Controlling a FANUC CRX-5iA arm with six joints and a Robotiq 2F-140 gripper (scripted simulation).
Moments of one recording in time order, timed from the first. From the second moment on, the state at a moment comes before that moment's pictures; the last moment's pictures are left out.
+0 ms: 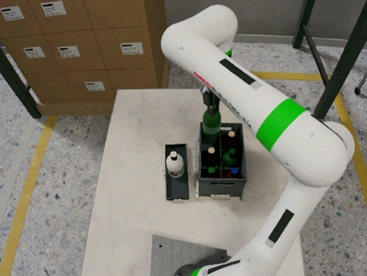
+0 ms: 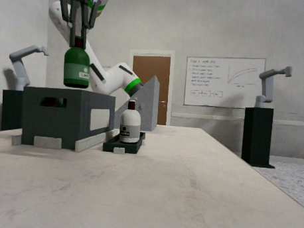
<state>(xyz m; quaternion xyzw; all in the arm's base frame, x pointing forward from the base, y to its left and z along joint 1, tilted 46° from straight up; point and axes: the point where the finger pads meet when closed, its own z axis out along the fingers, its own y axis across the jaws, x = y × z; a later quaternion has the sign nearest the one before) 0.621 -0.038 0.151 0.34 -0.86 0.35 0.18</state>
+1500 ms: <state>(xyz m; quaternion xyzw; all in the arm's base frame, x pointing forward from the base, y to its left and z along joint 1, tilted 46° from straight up) 0.620 -0.050 0.139 0.34 -0.86 0.35 0.18</state>
